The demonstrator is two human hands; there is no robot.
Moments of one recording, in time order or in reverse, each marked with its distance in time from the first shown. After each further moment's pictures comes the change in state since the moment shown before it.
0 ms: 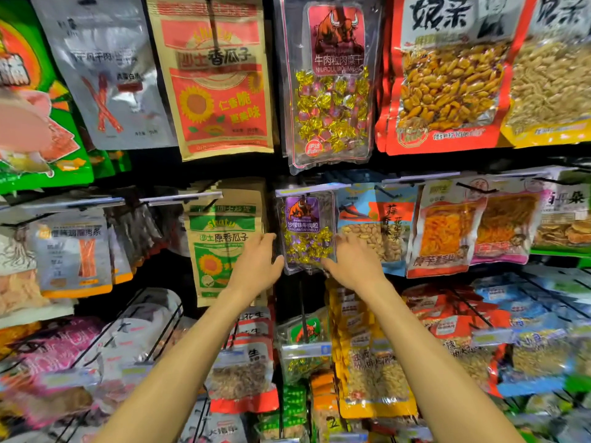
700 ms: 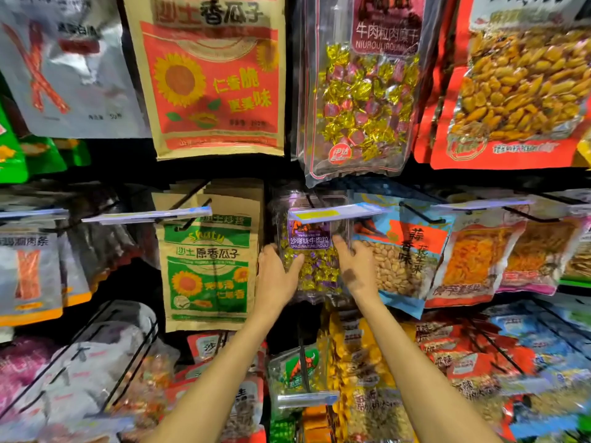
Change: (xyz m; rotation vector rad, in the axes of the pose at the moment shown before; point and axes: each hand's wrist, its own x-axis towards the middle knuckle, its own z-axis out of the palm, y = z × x) left_hand 0.067 0.002 0.068 -0.434 0.180 -0.263; right_hand 0.084 -0.003 0.047 0.837 0.290 0.295
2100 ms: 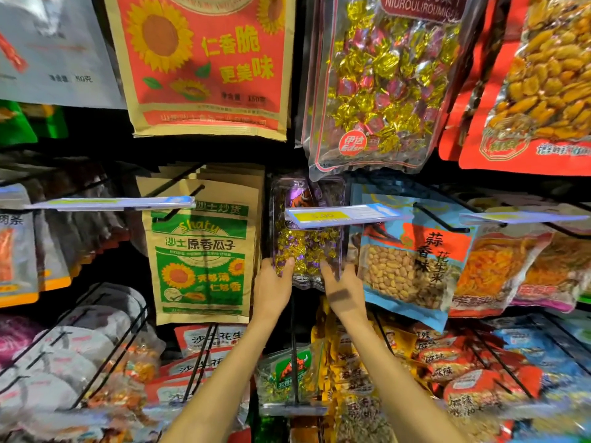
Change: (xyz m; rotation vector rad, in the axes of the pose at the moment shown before) left_hand 0.016 -0.051 0.051 -0.188 -0.005 -0.174; right_hand 0.000 0.053 0.035 -0.133 -0.164 0.120
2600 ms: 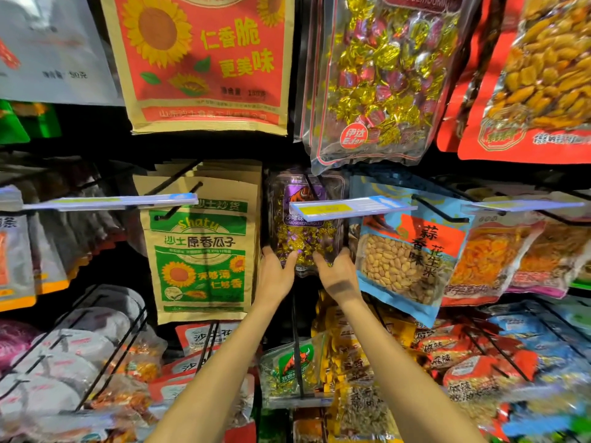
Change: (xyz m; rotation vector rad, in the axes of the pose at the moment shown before) left_hand 0.017 0.007 -0.002 0.068 -0.094 0.023; right_hand 0.013 -0.012 0.005 -0.067 -0.009 -0.003
